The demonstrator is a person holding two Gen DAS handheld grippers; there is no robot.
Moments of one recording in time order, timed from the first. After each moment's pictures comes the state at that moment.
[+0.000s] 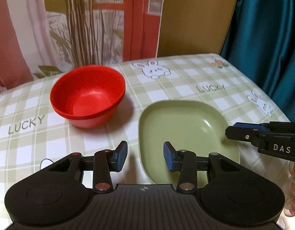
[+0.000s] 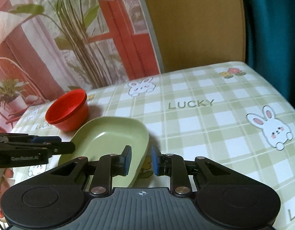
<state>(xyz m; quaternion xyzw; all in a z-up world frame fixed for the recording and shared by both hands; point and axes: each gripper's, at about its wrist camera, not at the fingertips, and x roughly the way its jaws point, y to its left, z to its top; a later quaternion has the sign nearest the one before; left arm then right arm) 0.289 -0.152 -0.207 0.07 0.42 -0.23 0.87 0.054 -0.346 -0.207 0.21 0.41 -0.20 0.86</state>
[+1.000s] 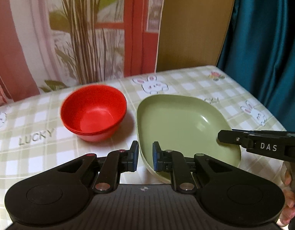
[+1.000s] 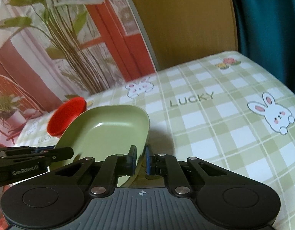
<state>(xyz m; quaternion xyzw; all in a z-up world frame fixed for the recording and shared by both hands) 0.272 -0.145 -0.171 0.07 0.38 -0.23 0.89 0.059 -0.342 -0.198 0.26 0.39 -0.23 0.85</state>
